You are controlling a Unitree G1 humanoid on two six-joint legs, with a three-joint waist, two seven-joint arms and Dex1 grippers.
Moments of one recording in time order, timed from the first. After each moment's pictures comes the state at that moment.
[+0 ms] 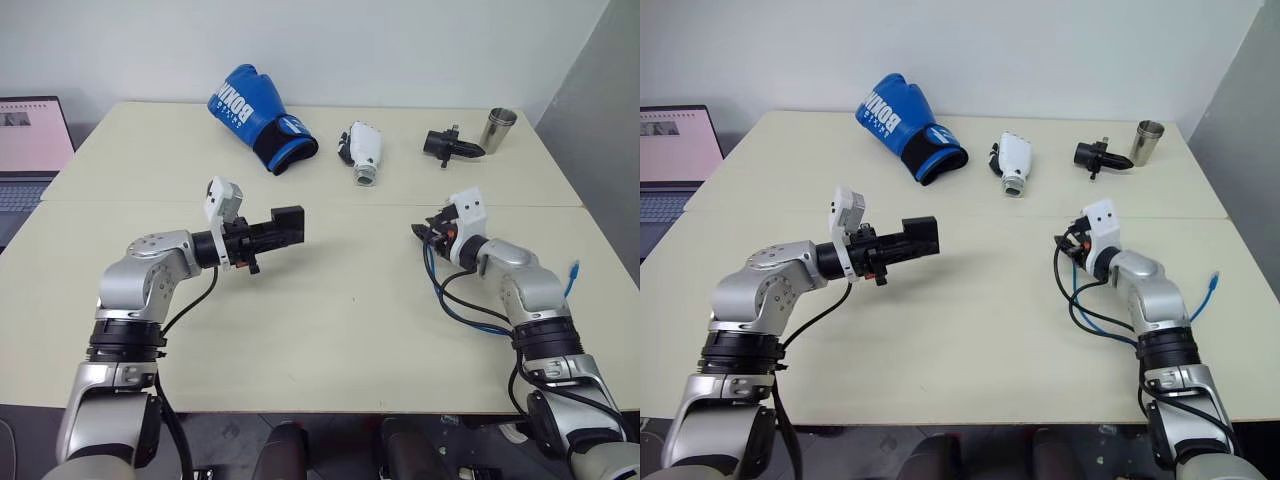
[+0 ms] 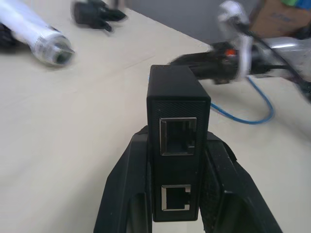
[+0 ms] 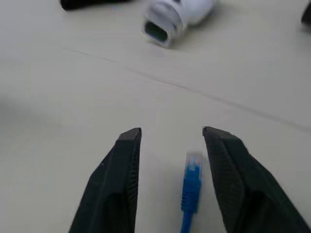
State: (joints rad) left arm -0.61 0.57 0.07 0.25 -0.46 0.47 -0.99; right arm -0.64 -0.44 0.02 0.19 0.25 0.48 0.53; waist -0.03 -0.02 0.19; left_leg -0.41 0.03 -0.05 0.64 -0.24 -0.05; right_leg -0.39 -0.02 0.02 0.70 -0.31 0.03
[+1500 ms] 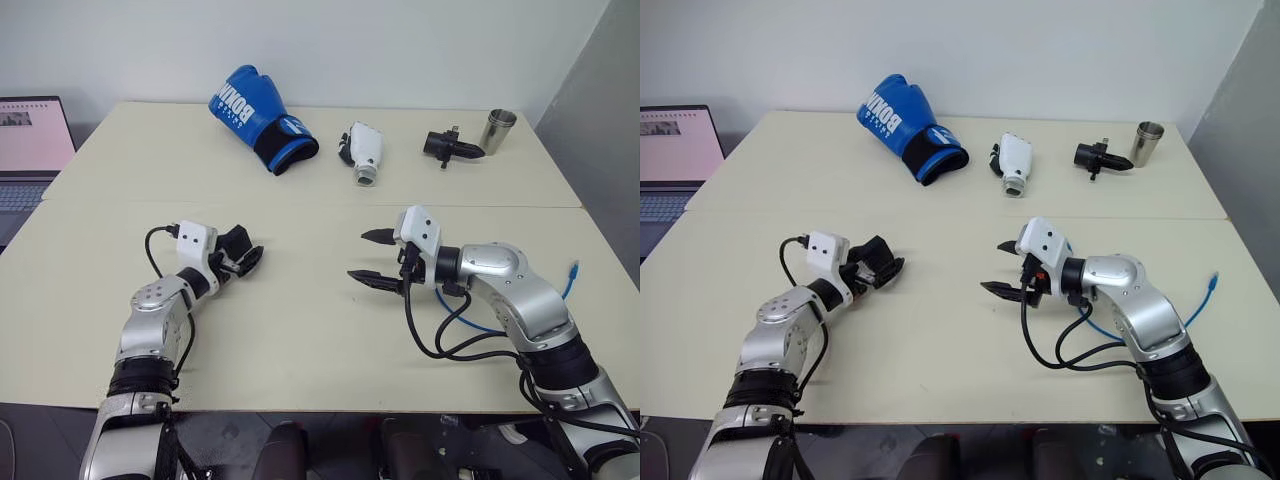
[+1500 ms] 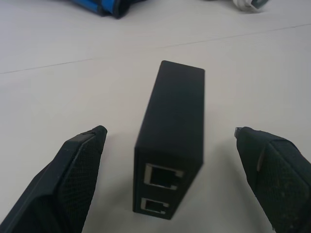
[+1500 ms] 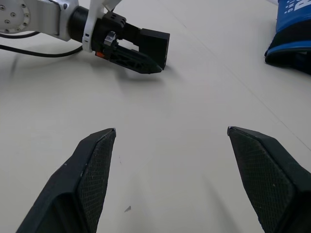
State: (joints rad) left arm -0.41 0.51 0.18 0.36 -0.29 0.20 -0.64; right arm -0.56 -0.50 0.24 -0.19 0.28 0.51 0.87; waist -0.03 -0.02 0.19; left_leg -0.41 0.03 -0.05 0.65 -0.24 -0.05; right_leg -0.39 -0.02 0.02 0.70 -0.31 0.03
